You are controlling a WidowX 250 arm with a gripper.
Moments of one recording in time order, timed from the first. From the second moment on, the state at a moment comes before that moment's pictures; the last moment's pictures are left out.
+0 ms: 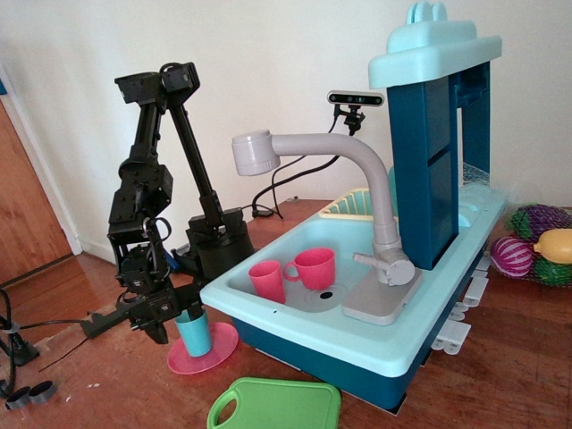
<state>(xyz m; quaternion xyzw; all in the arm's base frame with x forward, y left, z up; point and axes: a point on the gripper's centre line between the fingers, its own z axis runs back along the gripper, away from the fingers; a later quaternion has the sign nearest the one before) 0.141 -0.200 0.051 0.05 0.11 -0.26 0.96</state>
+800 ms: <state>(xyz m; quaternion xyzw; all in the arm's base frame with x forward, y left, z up) 0.152 -0.215 0.067 0.08 0.11 -0.30 0.94</state>
